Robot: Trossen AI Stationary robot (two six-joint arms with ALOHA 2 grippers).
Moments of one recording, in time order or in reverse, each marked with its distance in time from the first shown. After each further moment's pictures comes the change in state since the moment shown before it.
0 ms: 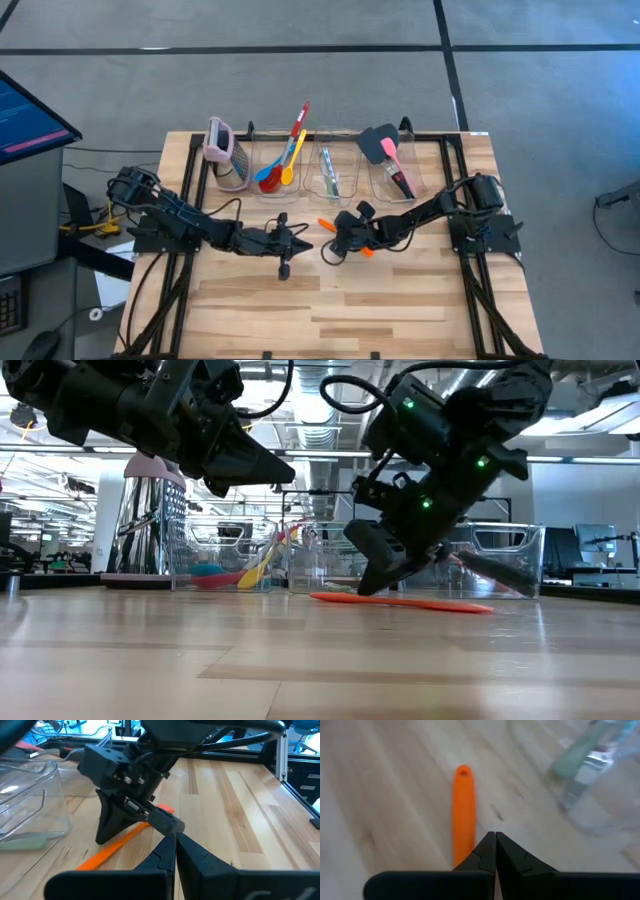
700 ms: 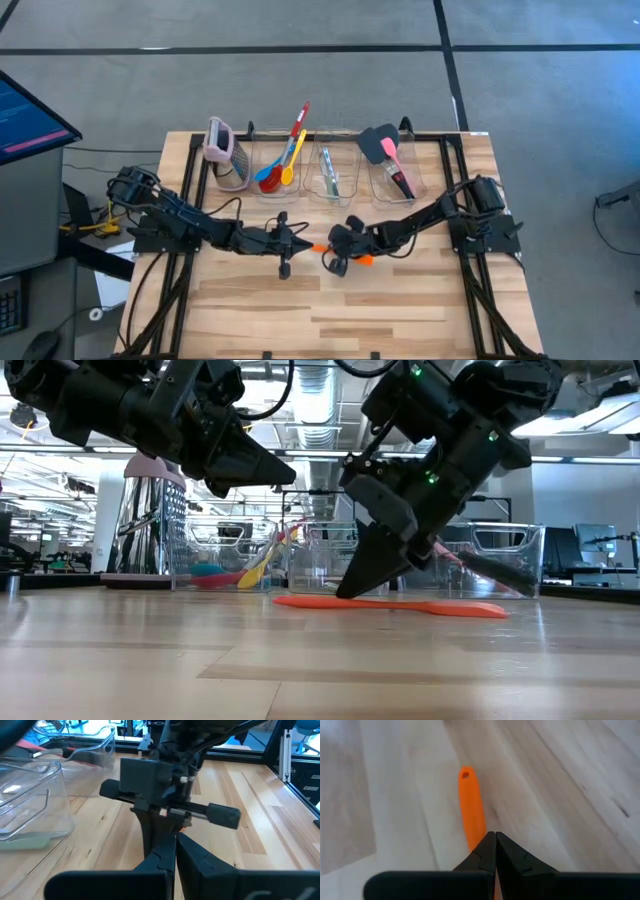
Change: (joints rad) left arm 0.008 0.000 0.000 0.000 0.000 0.000; right arm 0.050 0.000 0.020 0.098 -0.286 -0.038
